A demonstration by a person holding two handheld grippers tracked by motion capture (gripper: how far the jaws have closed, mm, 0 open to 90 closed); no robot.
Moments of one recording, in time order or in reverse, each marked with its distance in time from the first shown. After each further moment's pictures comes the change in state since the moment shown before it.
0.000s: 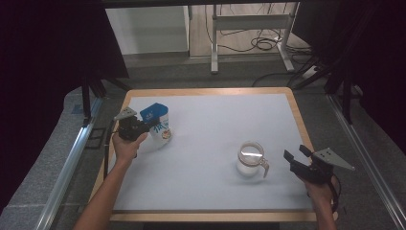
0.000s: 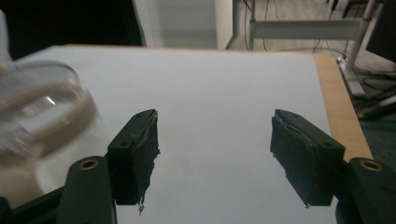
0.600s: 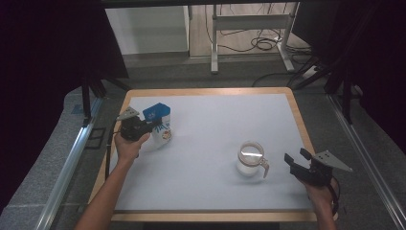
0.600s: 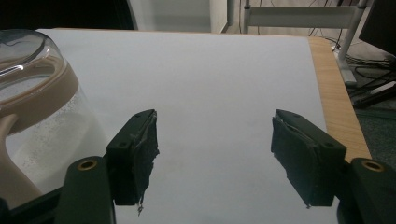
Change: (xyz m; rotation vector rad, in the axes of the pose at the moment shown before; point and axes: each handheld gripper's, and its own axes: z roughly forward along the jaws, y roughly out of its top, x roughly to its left) left arm -0.005 0.000 0.005 -0.004 0.009 0.011; right arm -0.001 -0.008 -0.001 0.031 -0.019 -0.008
